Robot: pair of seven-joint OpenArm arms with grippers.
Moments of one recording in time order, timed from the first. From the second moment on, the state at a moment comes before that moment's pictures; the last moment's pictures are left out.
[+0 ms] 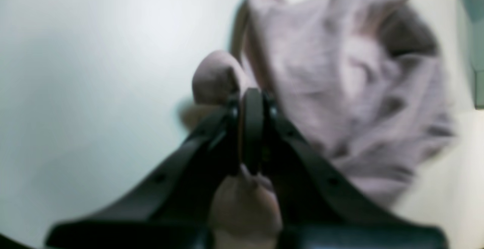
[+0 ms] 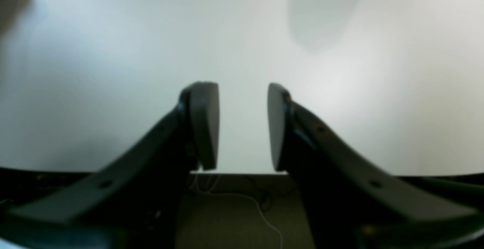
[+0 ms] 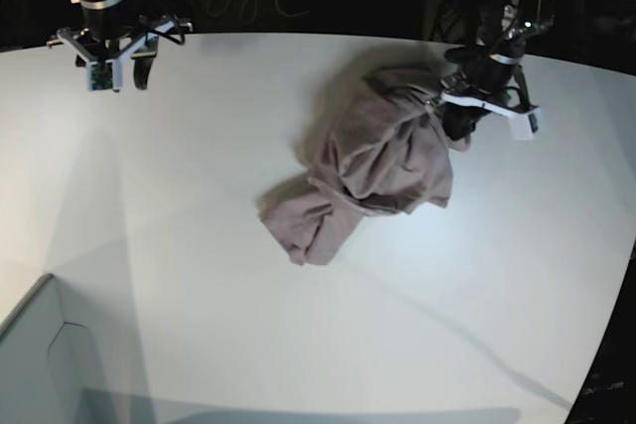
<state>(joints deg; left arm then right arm) 25.3 -9.9 -3.9 95.5 -44.5 0.6 16.8 -41.7 7.8 6.5 111.5 -0.2 0.0 -21.2</state>
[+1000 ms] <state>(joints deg) -16.5 -7.9 1.8 106.8 -43.7 1.1 21.0 -38.8 8.5 6.8 111.4 0.0 0.0 -29.5</state>
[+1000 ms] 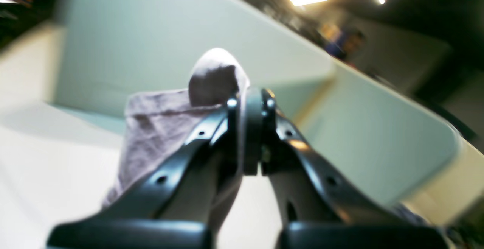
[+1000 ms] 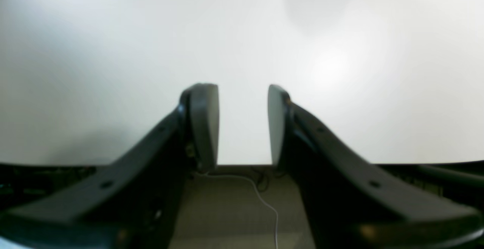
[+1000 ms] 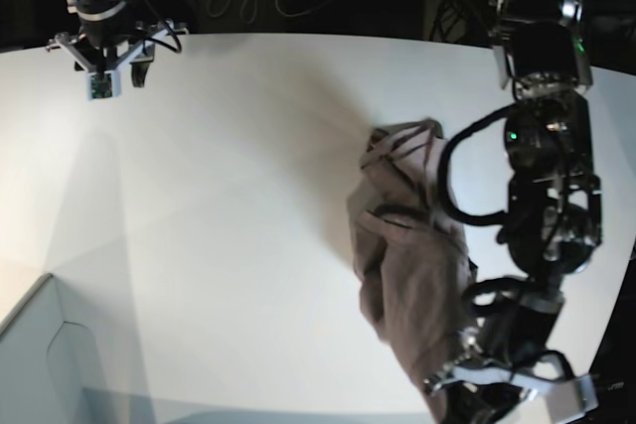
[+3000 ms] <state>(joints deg) 9.8 -11.1 0.6 80.4 -32.5 0.7 17.1 -33.7 5.3 6.4 111.5 0.0 0.0 -29.5</state>
